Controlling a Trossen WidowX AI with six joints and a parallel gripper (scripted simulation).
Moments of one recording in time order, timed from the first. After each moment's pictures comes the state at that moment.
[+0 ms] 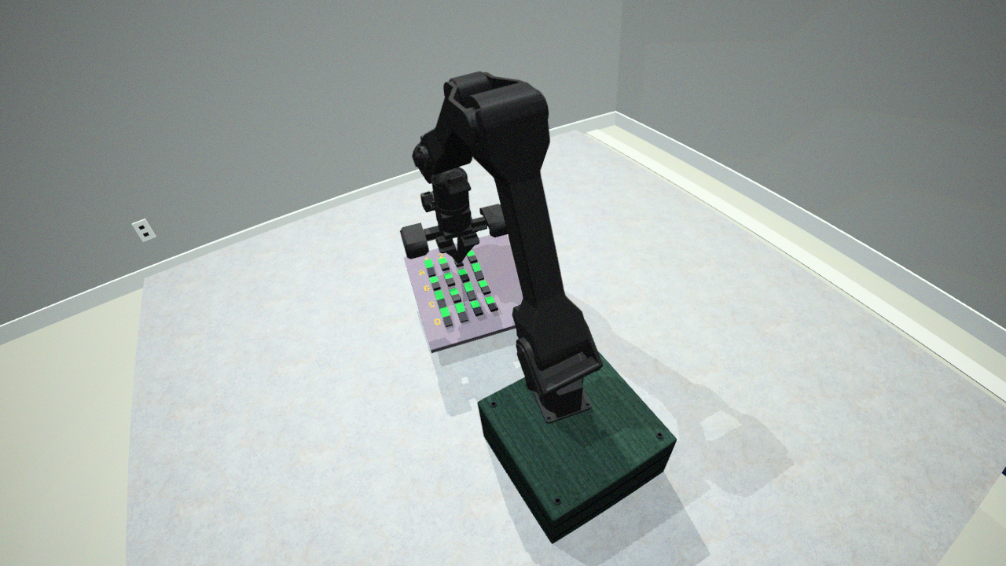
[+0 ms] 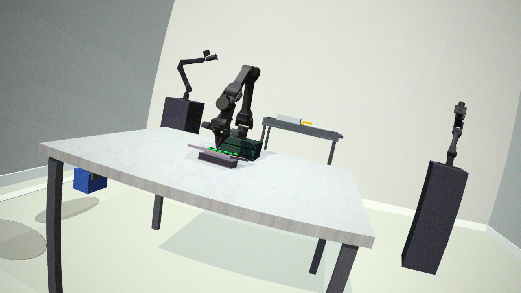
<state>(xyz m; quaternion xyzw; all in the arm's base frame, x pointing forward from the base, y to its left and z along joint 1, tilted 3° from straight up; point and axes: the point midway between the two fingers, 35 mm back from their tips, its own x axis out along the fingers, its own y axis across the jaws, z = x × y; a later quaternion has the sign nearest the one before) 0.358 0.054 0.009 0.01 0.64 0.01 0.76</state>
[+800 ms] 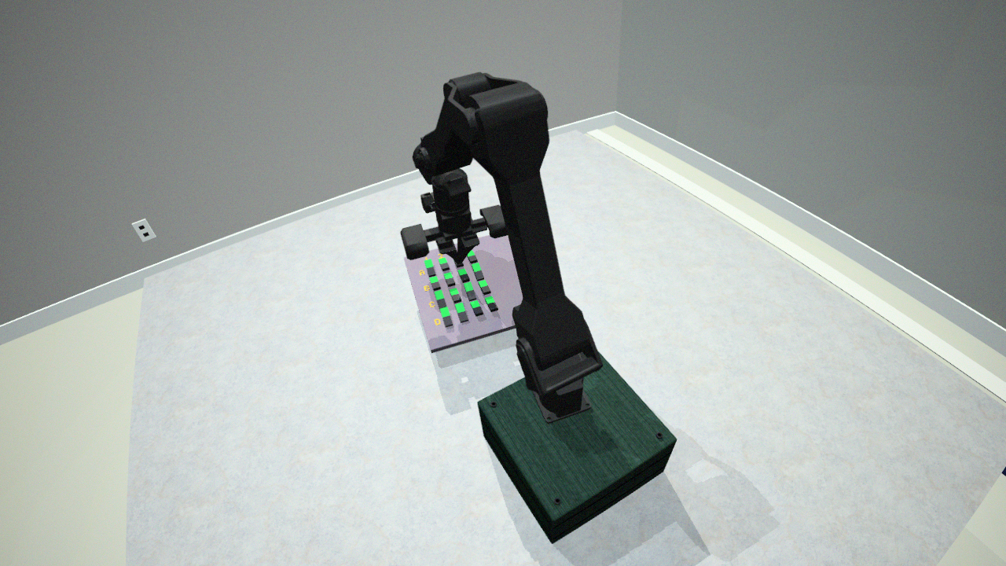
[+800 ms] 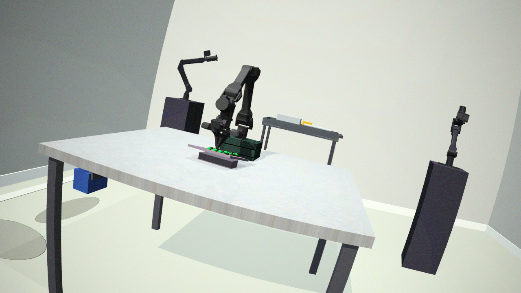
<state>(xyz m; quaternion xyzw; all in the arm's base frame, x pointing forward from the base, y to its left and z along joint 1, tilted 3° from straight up) 0.358 0.054 0.006 0.01 0.64 0.02 0.77</state>
